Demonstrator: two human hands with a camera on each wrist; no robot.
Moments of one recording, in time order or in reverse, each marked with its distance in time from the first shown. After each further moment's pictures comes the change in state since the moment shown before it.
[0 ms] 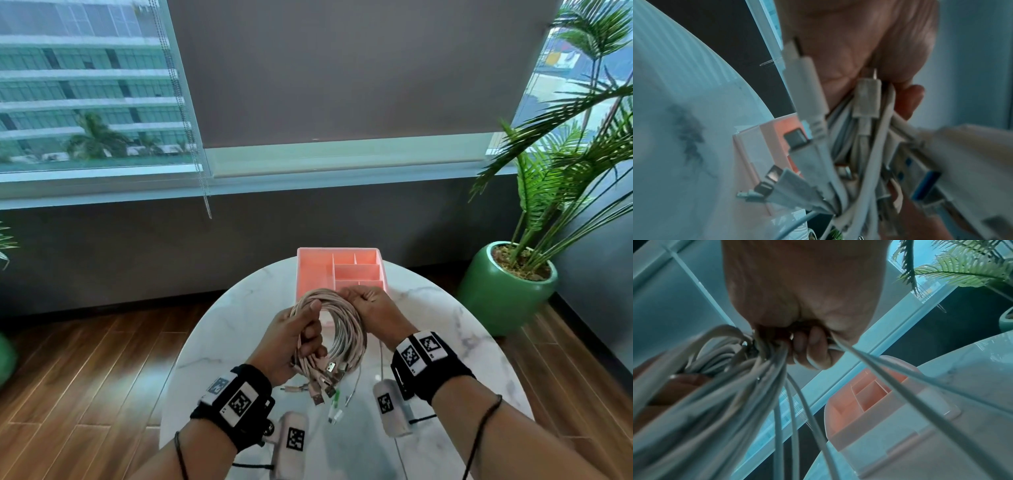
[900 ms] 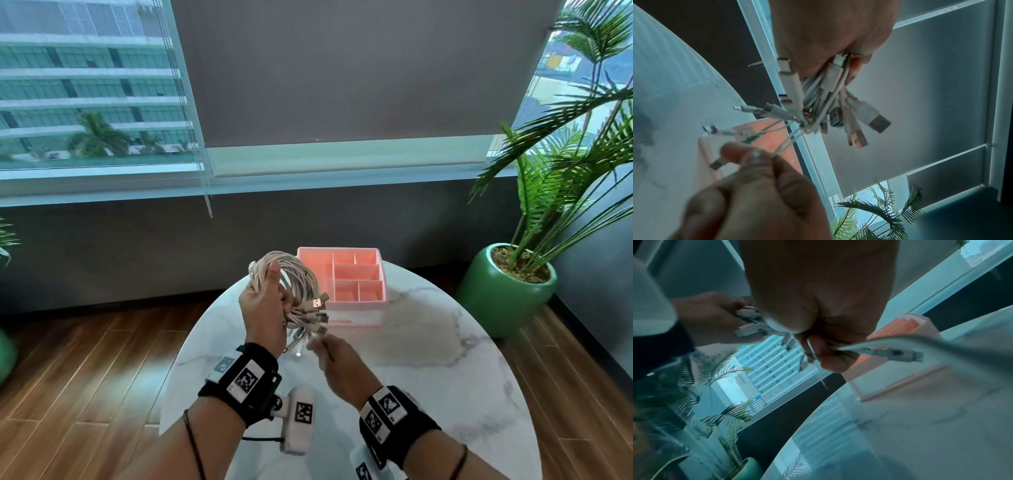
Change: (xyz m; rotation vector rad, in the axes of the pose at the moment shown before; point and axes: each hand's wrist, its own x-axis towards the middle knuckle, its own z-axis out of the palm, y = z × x) left_hand 0.019 0.025 0.010 -0.029 0.605 0.483; right_hand -0.035 0.066 0.072 -0.358 -0.035 0.033
